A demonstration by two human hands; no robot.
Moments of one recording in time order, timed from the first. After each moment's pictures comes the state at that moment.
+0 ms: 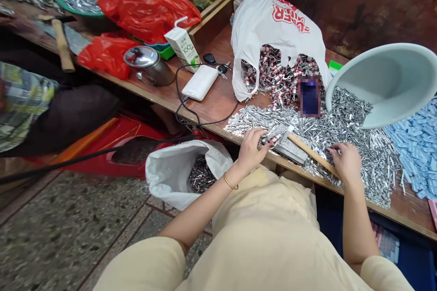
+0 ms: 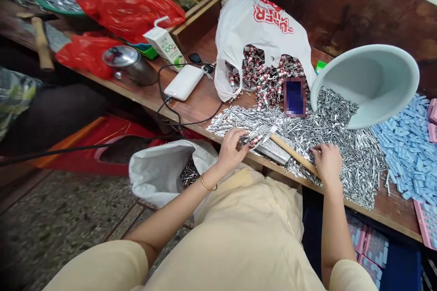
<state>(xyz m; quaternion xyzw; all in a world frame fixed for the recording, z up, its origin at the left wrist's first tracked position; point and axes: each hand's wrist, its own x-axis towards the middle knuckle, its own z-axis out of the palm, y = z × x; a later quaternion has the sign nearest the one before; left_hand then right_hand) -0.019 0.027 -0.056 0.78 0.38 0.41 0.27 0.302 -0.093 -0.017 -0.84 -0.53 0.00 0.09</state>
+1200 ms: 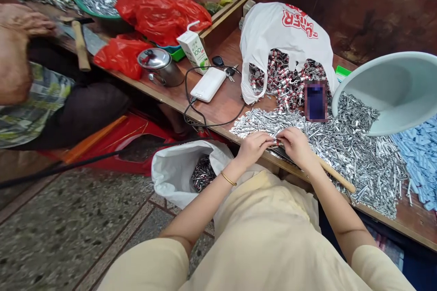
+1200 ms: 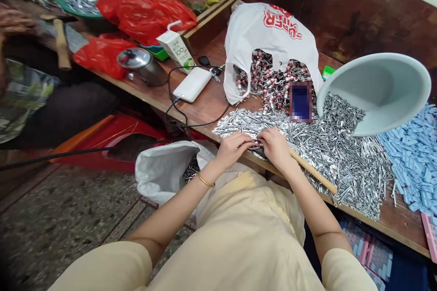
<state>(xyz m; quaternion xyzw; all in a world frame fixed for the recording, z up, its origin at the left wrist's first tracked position) -0.034 0.050 -0.049 0.83 0.29 0.43 0.21 0.159 0.010 0.000 -0.57 -0.76 0.14 0.27</state>
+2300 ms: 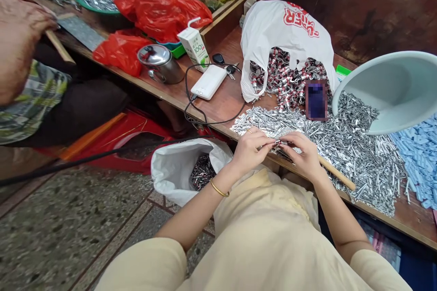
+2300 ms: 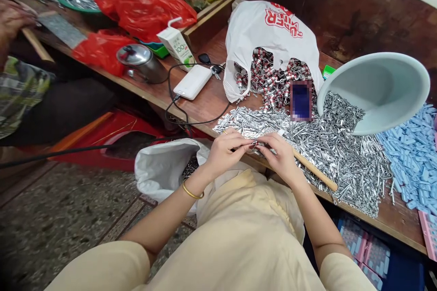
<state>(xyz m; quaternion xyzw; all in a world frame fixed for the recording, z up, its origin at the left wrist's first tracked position) -0.047 0.031 0.005 0.81 0.30 0.43 0.25 0.149 -0.029 0.034 -0.51 -0.72 0.21 0.42</state>
